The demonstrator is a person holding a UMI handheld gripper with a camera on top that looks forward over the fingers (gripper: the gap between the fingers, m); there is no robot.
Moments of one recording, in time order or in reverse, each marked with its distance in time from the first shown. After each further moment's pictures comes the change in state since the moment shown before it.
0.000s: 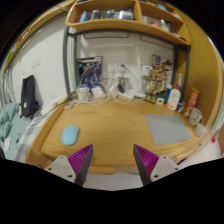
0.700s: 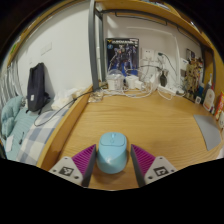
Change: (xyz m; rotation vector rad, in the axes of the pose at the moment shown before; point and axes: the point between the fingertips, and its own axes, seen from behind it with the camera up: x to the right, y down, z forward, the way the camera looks) arm -0.185 0.009 0.144 -0.061 -0.135 -0.038
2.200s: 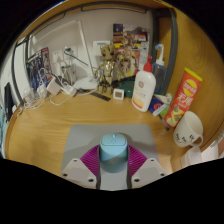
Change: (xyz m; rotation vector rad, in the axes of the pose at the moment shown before) arm 0.497 -0.026 -0.029 -0.114 0.182 0.099
